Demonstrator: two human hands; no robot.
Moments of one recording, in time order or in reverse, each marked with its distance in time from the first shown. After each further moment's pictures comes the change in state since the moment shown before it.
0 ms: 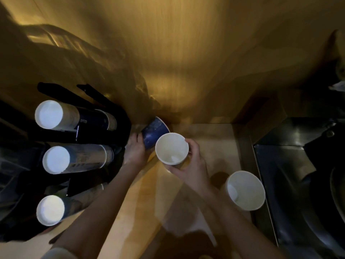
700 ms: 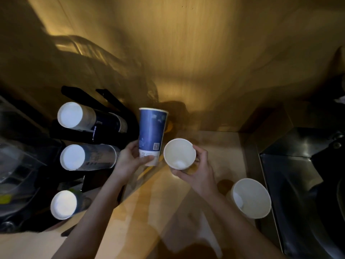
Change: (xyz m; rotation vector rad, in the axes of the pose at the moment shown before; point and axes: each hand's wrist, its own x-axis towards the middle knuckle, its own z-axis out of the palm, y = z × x) left_hand -0.049 -0.016 -0.052 -0.951 -0.032 -0.131; right_hand -0.002 0.001 -0.004 0.043 -0.020 0.015
